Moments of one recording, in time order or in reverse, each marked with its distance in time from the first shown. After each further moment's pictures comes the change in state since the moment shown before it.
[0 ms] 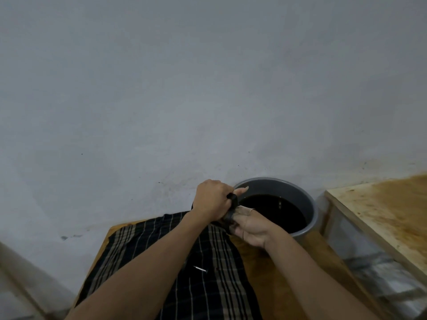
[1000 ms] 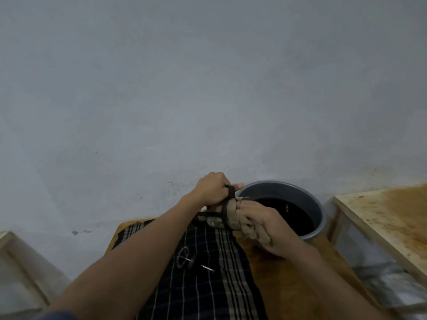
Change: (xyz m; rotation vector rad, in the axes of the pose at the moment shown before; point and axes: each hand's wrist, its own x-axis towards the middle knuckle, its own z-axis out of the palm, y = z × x) left_hand 0.021 -0.028 -0.027 -0.297 -0.498 -0.290; right_hand -0.036 -0.022 -0.005 -0.769 0.088 -0.706
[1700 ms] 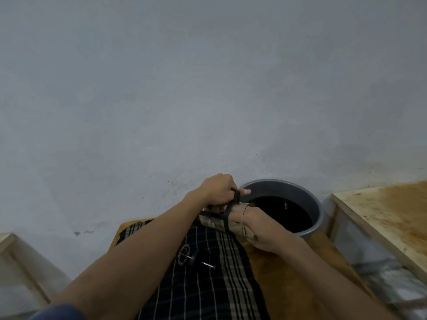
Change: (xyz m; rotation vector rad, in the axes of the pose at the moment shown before) left_hand -0.004 0.017 -0.001 0.120 -0.140 0.073; right_hand 0.006 0.004 0.019 -0.184 -0.258 0.013
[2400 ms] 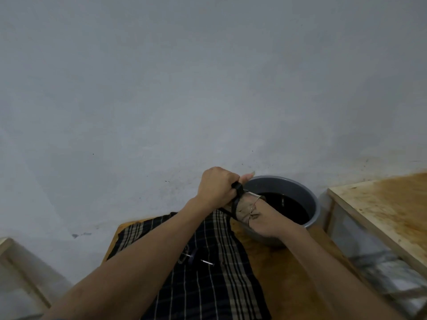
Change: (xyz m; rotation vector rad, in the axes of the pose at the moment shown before) left_hand -0.019 0.020 0.006 0.242 0.651 0.266; right_hand 0.002 0.005 -0.011 0.208 -0.026 0.318
